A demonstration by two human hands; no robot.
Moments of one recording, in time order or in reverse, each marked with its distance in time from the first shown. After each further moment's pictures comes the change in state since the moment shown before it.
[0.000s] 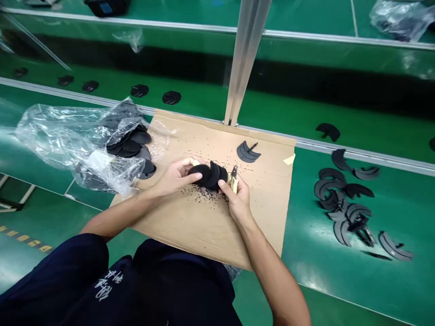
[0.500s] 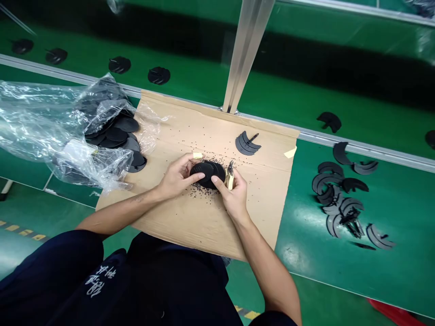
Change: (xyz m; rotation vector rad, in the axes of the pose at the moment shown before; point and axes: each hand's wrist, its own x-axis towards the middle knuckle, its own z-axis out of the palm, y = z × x) left_hand -0.014 -0.023 0.025 0.197 0.145 -0.062; right_hand -0.004 0.000 0.002 -0.095 0.046 -0.003
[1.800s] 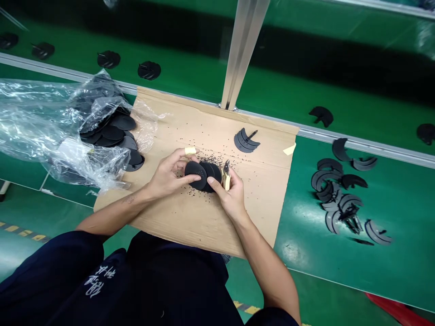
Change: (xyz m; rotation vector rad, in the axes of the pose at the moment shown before) left_hand 0.001 0.012 -0.017 -0.032 -0.077 0.165; right_hand -0.005 -0.002 0.001 0.049 -0.087 0.007
